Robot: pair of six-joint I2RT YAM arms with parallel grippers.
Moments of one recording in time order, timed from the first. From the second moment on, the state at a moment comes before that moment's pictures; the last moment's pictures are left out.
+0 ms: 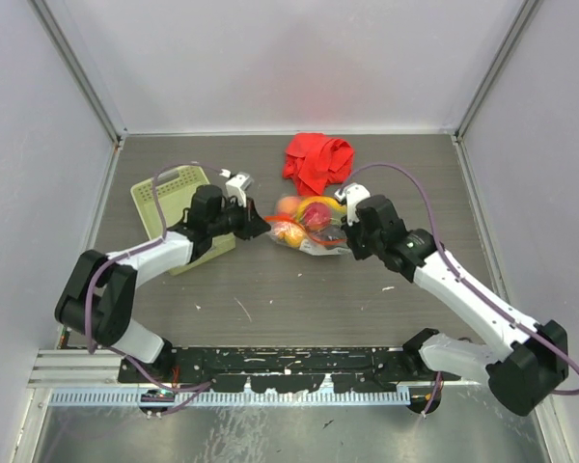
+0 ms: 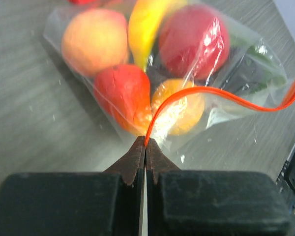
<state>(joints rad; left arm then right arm) -0.43 1.55 0.83 0.28 0.50 -0.29 0.57 1.12 0.92 -0.56 0.13 -0.01</state>
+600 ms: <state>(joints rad) -0.49 0.94 0.37 0.09 0.41 -0.64 0.57 0.68 0.63 -0.56 -0.16 0.34</state>
